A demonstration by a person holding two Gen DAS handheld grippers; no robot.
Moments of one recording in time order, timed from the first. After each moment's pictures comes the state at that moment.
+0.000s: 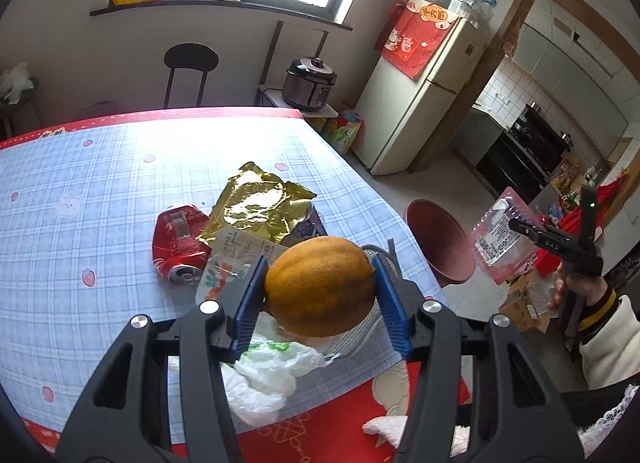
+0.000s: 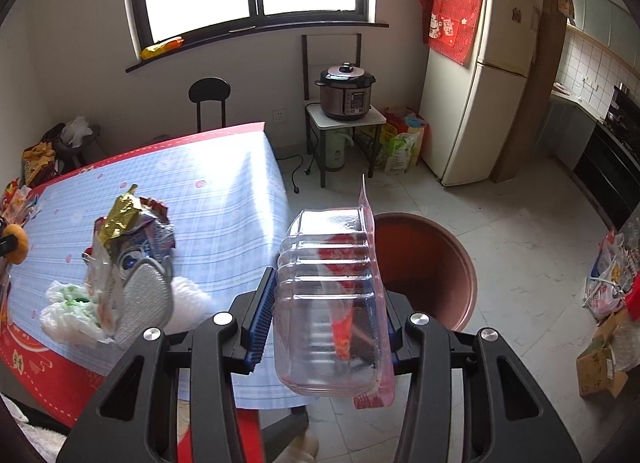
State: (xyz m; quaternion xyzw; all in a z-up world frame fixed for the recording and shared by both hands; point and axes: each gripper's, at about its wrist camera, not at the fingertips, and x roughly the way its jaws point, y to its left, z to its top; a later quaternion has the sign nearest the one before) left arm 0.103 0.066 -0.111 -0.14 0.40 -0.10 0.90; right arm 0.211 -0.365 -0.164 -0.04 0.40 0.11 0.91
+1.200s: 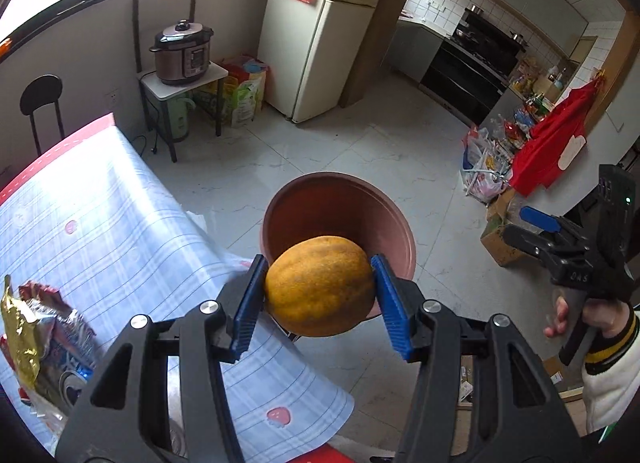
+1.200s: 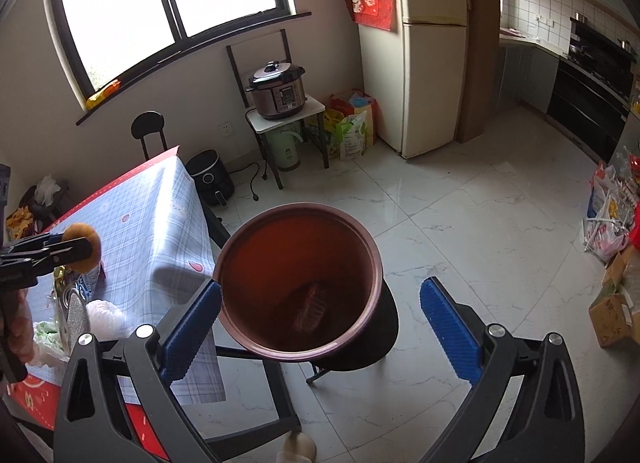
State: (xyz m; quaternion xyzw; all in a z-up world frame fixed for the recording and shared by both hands) left arm 0.284 -0.249 -0.152 -0.01 0.47 -0.23 0.85; right arm 0.223 -0.535 -0.194 0.07 0.41 0.05 0.91
